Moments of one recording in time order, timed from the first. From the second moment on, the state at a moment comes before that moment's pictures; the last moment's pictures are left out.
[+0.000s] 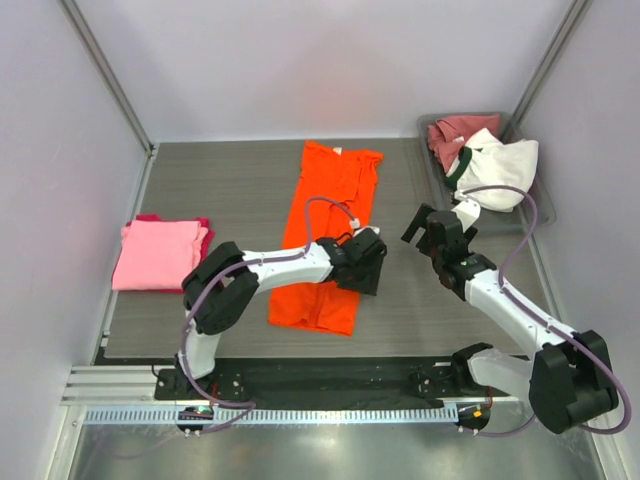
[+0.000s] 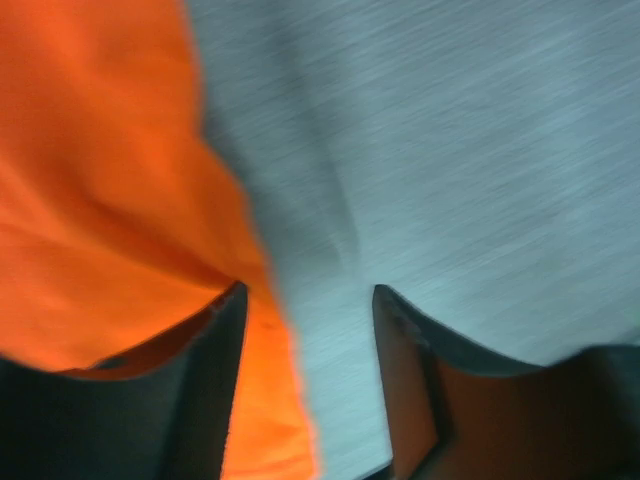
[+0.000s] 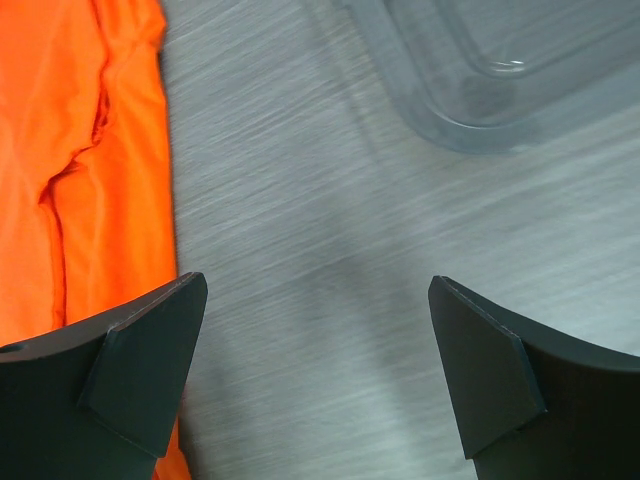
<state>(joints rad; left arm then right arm) -1.01 1.96 1.36 -0.46 -0.06 -0.68 0.34 1.13 0.63 -0.09 0.42 0.63</state>
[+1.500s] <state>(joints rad) -0.42 1.09 0.44 -0.34 0.29 -0.77 0.94 1.25 0.50 -0.20 0.07 1.21</state>
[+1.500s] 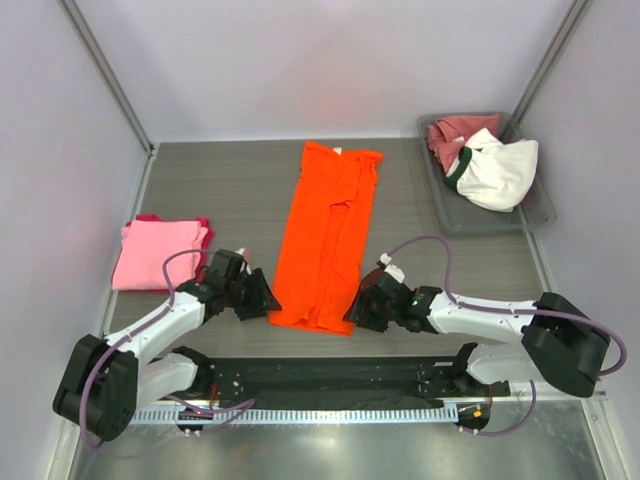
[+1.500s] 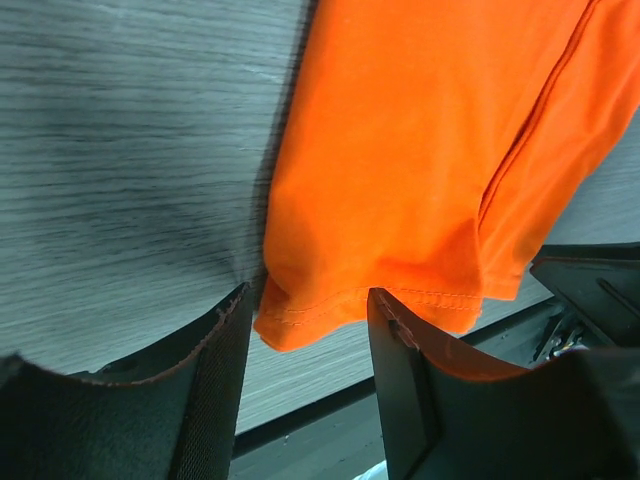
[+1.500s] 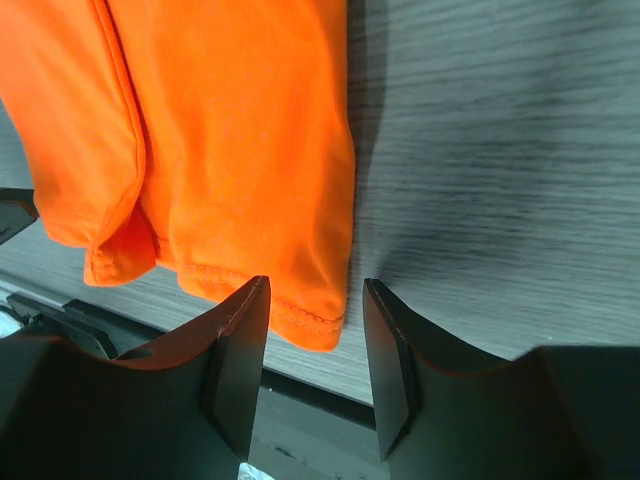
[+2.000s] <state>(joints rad) -0.42 1.11 0.42 -0.31 0.28 -0.79 0.95 1.28 0.46 -0.13 0.04 1.23</state>
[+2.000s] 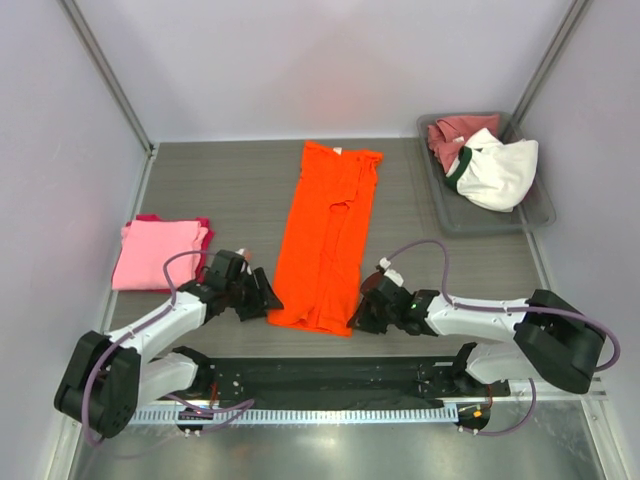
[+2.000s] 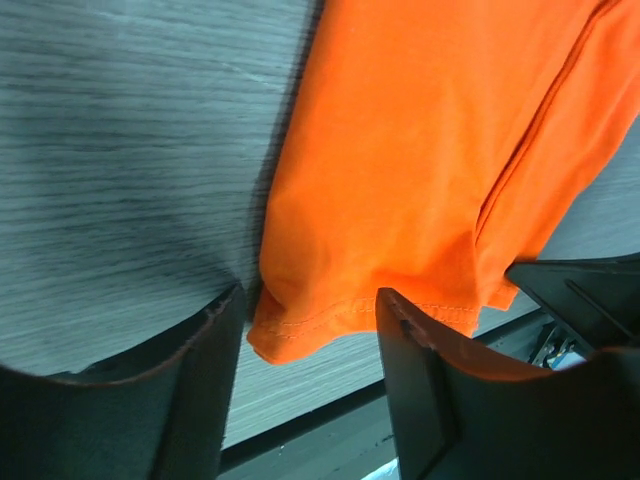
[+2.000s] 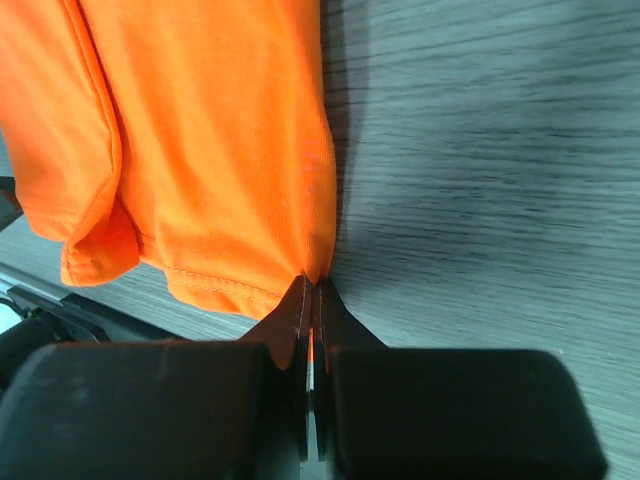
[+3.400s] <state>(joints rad) -0.47 1.05 0.35 -0.29 0.34 -0.86 0.95 1.16 0.43 -0.22 0.08 1.21</state>
